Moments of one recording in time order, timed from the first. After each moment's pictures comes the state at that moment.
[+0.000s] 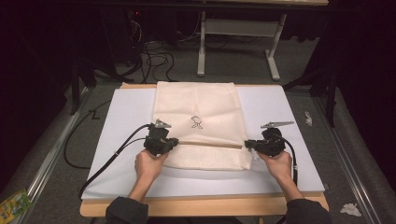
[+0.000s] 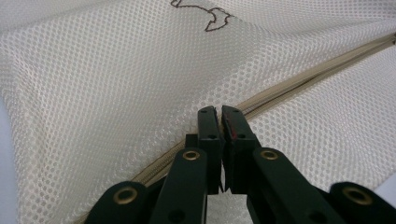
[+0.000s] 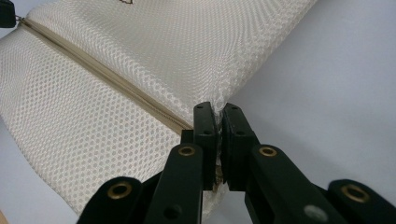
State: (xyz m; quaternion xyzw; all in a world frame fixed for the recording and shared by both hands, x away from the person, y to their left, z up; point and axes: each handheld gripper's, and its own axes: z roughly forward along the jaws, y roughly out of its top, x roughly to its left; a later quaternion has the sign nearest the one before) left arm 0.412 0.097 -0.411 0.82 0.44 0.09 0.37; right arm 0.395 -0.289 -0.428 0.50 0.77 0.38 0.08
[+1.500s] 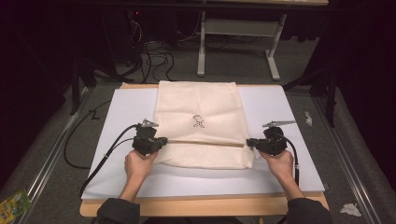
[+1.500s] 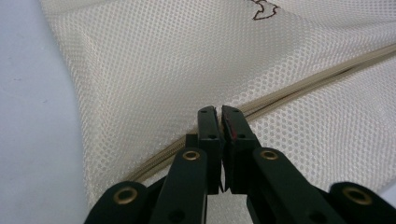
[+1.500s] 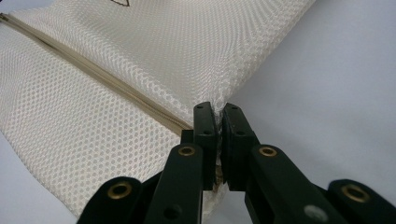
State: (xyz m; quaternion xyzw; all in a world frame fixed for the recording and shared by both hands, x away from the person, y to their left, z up) left arm 0.414 0.129 -0.413 0.80 0.46 0.10 0.36; right arm 0.397 -0.294 -0.426 0.51 0.77 0.38 0.08
